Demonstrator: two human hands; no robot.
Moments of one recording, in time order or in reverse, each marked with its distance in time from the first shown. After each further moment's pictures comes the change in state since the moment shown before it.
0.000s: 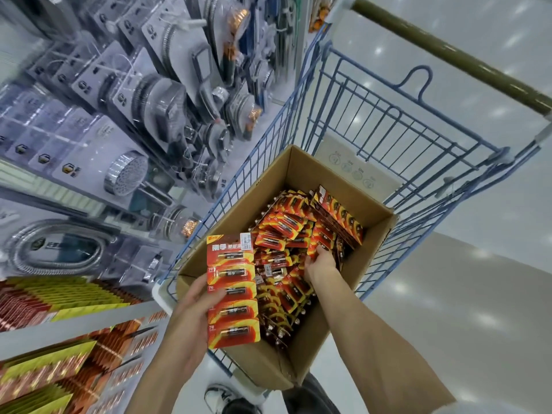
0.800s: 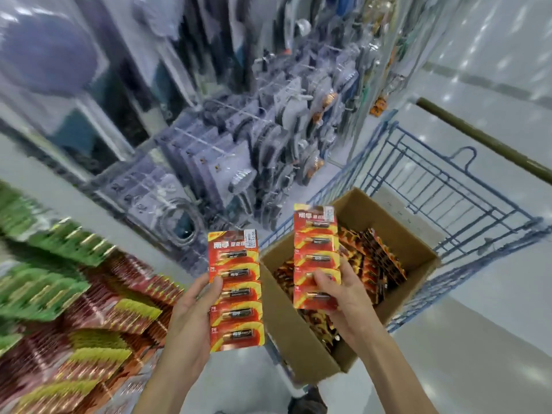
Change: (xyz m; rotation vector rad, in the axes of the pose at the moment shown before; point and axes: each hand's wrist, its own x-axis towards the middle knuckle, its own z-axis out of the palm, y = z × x) left_hand -0.136 0.015 -0.092 -0.228 0.160 0.347; right_hand -0.209 0.100 -0.040 -0.773 -0.759 -0.424
